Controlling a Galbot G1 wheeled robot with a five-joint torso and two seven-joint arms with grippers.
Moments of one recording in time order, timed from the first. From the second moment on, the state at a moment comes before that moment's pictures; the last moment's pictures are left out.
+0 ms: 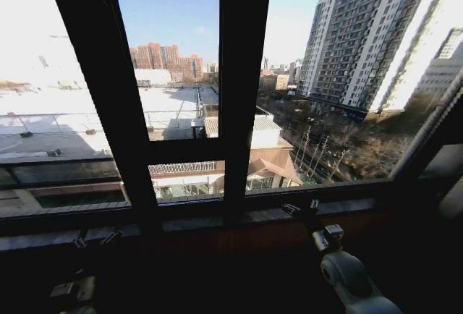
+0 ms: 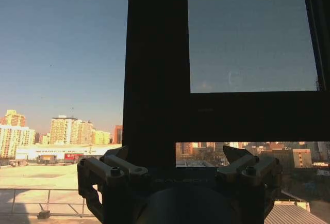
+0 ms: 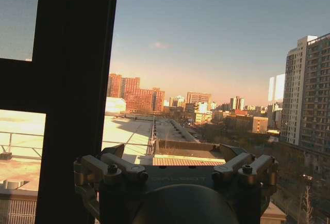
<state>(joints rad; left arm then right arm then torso) 1.55 -1.22 -0.85 -1.78 -0.46 -0.43 0.04 -1.31 1.06 0.54 1.93 0.38 -0.02 0.05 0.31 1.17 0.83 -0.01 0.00</state>
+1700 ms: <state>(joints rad) 1.55 -1.22 -0.85 -1.78 -0.46 -0.43 0.04 -1.31 1.06 0.54 1.93 0.38 -0.02 0.05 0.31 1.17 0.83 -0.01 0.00</state>
